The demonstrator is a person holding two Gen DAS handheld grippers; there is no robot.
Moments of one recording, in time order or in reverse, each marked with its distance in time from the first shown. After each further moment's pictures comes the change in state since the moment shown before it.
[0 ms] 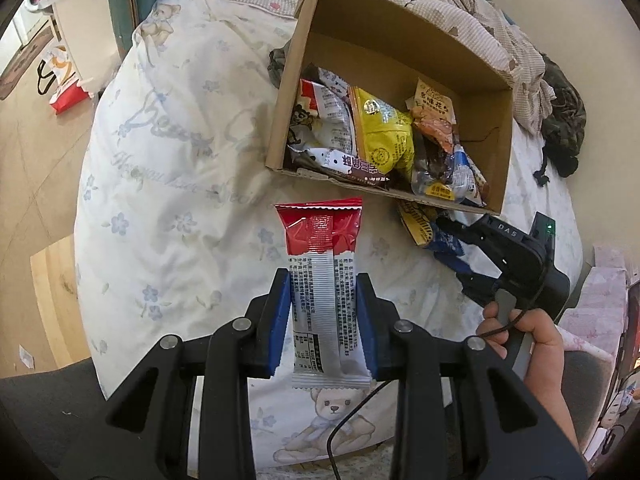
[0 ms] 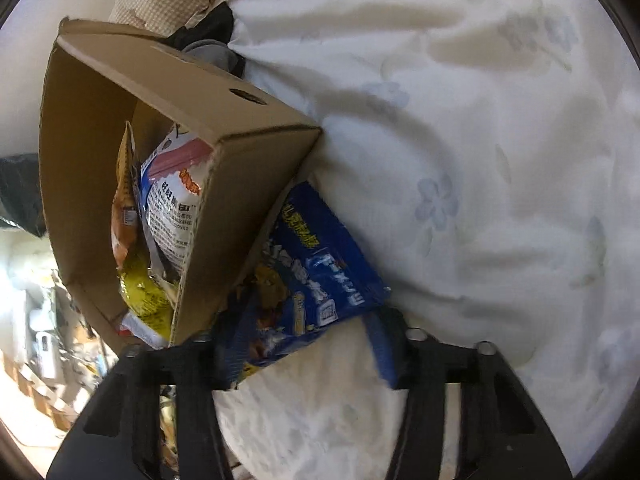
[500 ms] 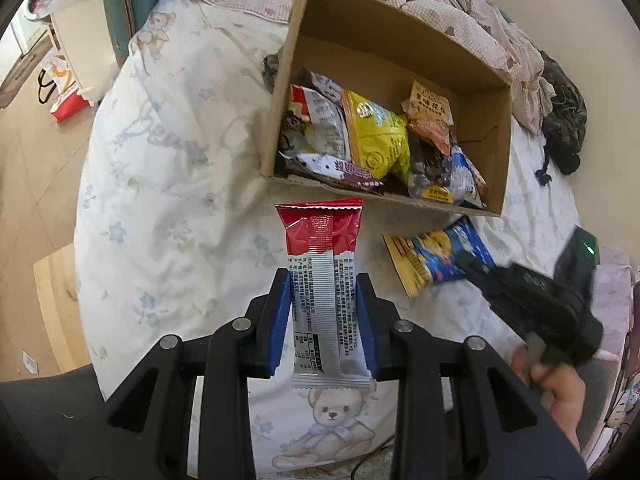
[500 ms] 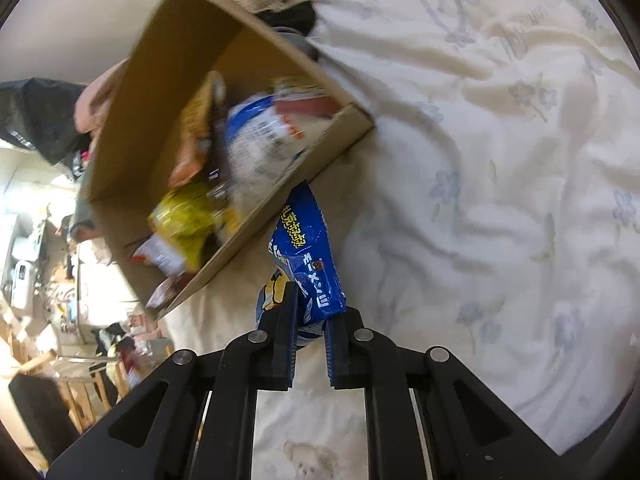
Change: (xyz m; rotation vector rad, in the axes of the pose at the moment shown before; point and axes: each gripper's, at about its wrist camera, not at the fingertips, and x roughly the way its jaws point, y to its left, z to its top) left arm -0.001 -0.008 0.001 0.019 -0.026 0.020; right arm -0.040 0.032 -0.042 -0.242 -0.008 0.005
